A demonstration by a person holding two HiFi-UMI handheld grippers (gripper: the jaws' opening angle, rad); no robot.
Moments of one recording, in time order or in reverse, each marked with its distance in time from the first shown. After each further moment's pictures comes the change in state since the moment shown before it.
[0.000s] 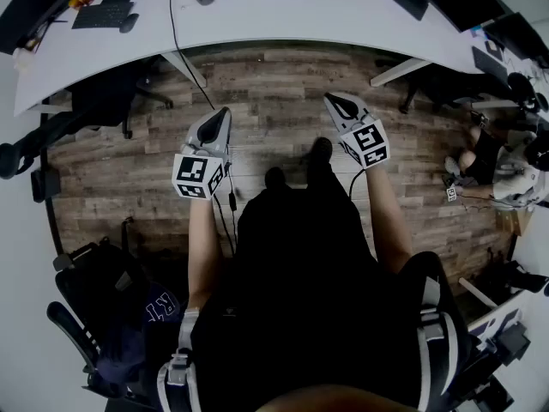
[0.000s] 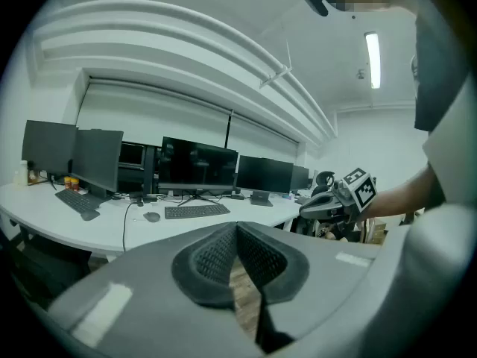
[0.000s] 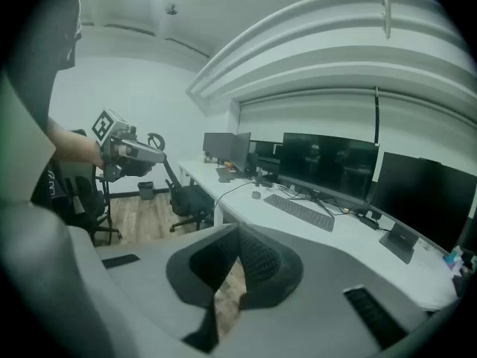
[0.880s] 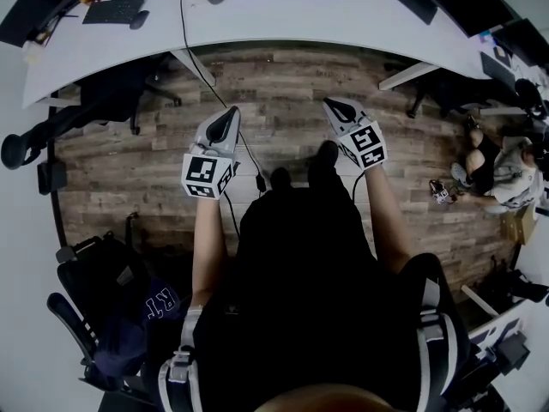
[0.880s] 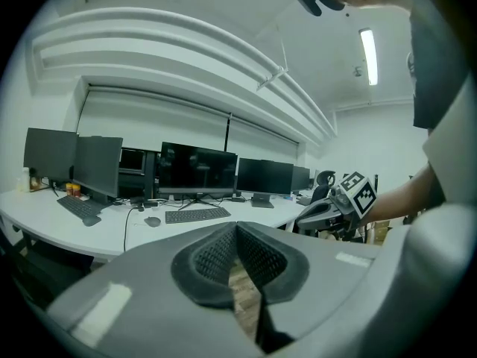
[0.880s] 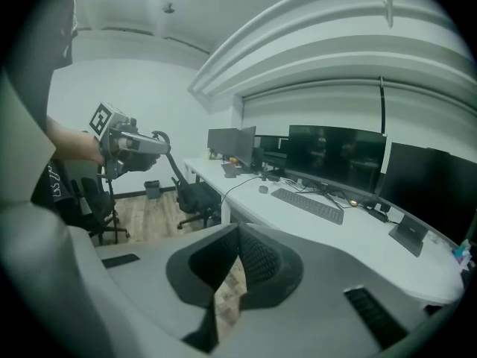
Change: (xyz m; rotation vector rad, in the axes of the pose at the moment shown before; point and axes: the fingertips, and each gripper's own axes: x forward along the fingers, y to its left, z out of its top) left arm -0.003 -0.010 0.004 0.031 -0.020 0.010; right arm 0.012 0.020 -0.014 0.024 0.036 0.042
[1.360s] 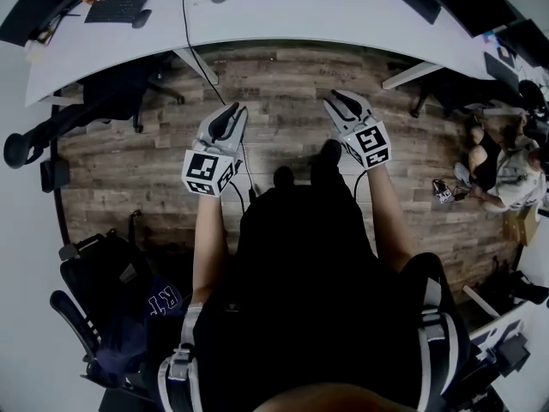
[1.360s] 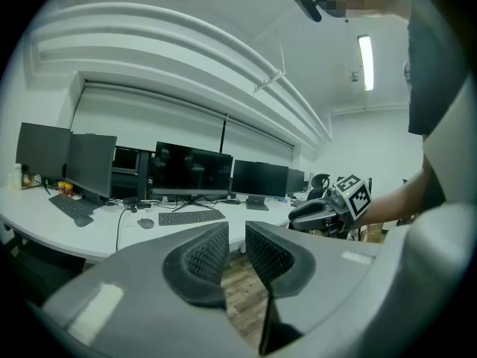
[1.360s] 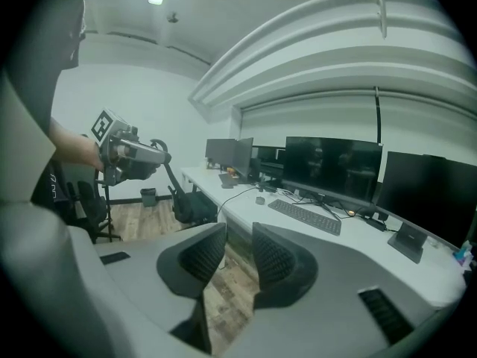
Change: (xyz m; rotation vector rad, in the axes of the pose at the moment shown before) left arm 0.007 -0.003 0.005 -0.009 -0.016 -0.049; right arm -0.002 -0.009 0.015 -0.009 -0.089 -0.025
